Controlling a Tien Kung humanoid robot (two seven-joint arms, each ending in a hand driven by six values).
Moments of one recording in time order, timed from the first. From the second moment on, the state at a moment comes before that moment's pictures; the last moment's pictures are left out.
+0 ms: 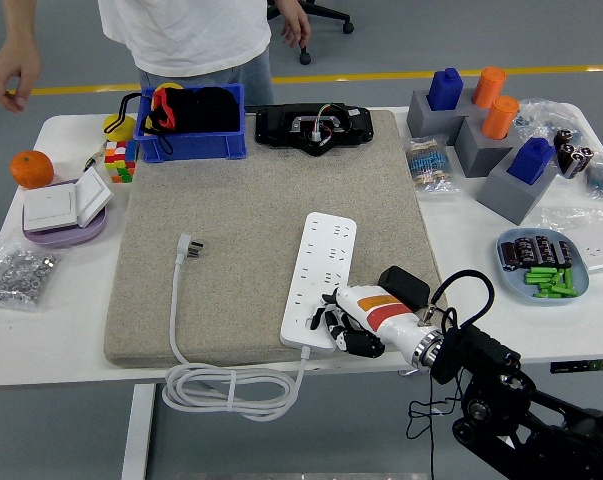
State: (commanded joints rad) left arm -0.09 0.07 -1.53 -0.18 1.55 -0.08 0.31; right arm 0.31 -0.19 0.64 1.38 -1.95 -0.12 -0.09
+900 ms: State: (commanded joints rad) left arm -0.09 0.07 -1.55 -0.18 1.56 -0.07 0.31; right arm 0.21 -0.24 0.90 1.55 -1.99 -0.21 0.02
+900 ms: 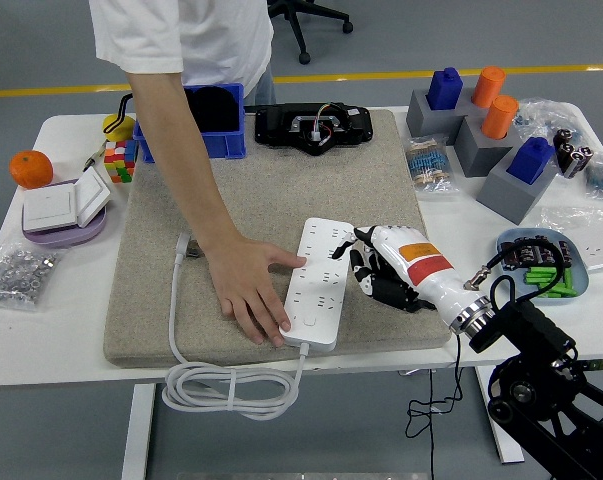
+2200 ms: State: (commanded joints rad) left arm -0.09 0.08 -1.53 -0.18 1.56 -0.08 0.31; right arm 0.13 -0.23 0.92 1.27 -1.89 -0.42 0.12
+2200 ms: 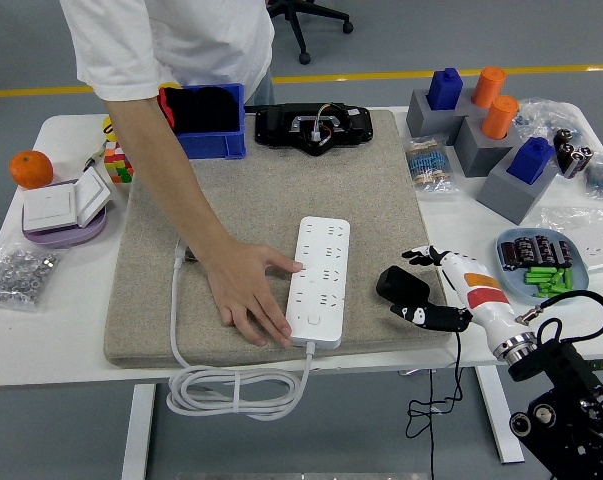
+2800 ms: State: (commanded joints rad) left arm -0.09 0.07 -1.53 -0.18 1.56 -0.08 0.31; right arm 0.16 -0.21 0.90 1.21 -1.88 -0.45 0.16
